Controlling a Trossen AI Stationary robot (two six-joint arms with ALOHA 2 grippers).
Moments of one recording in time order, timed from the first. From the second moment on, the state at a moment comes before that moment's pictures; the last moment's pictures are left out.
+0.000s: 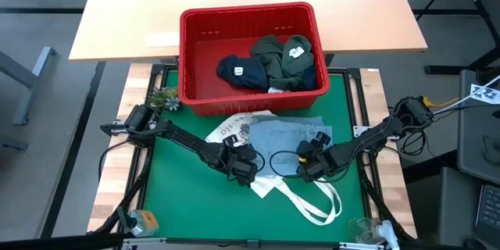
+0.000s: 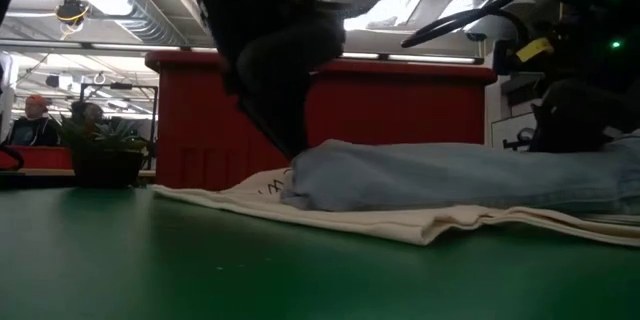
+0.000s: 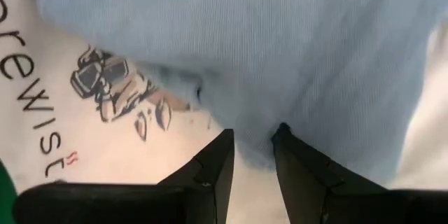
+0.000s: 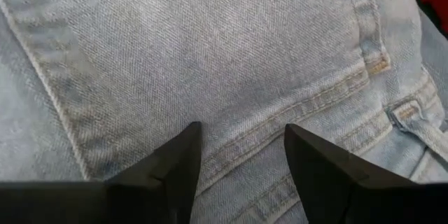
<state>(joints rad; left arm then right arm) -0.32 1.98 1.37 -0.69 -0.45 -0.67 0.49 1.53 0.77 -0.72 0.49 0.97</state>
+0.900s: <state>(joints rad) -0.27 1.91 1.37 -0.46 -0.47 -0.67 0.55 1.42 0.82 -0.73 0.45 0.96</state>
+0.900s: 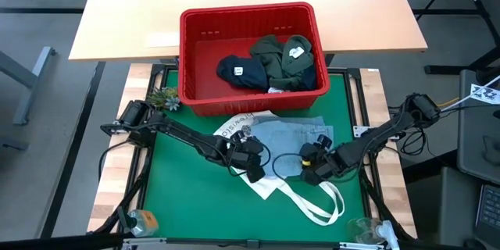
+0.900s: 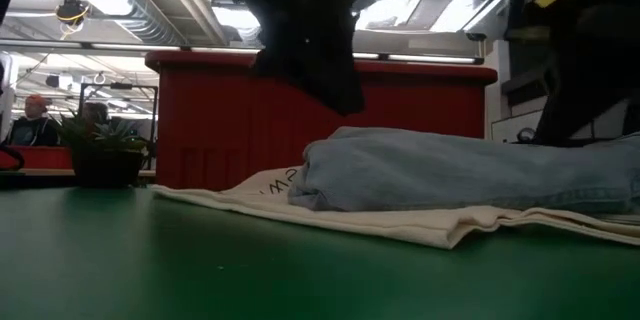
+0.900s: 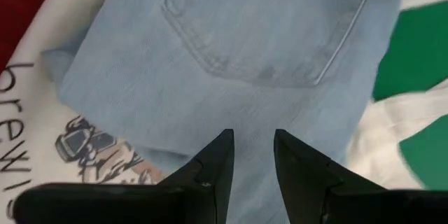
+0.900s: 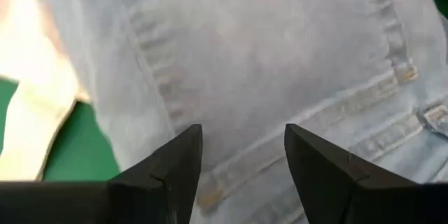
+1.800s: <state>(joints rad) -0.28 1.87 1.19 -0.36 -0.37 -0.77 0.70 1.37 0.77 -0.78 0.49 1.16</state>
